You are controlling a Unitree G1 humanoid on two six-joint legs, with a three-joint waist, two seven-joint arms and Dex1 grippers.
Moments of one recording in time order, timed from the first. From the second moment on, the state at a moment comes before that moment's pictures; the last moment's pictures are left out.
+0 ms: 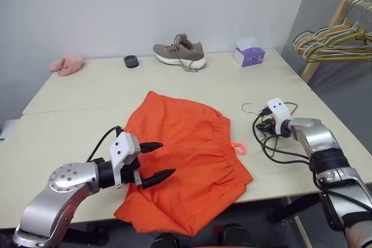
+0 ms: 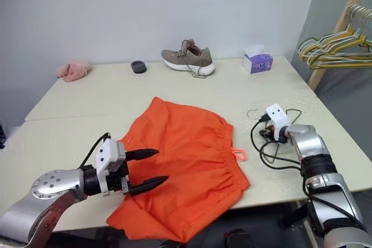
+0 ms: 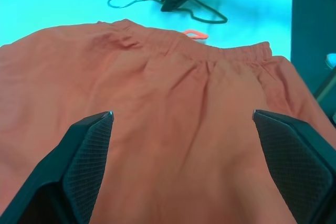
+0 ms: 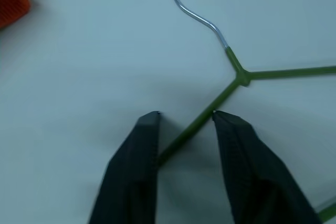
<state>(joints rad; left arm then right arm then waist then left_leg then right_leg) 0.12 0.76 0.11 -0.50 -0.53 0.47 -0.93 -0.71 -0.53 0.13 0.61 0.05 0.66 0.63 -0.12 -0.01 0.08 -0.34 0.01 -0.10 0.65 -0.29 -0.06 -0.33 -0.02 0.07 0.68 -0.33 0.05</state>
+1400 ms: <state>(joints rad) 0.08 0.70 0.08 -0.41 -0.45 0.38 -0.89 -0.35 -0.58 -0.04 0.10 -0.02 0.70 0.41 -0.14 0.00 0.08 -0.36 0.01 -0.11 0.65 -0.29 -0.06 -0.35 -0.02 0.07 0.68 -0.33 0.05</state>
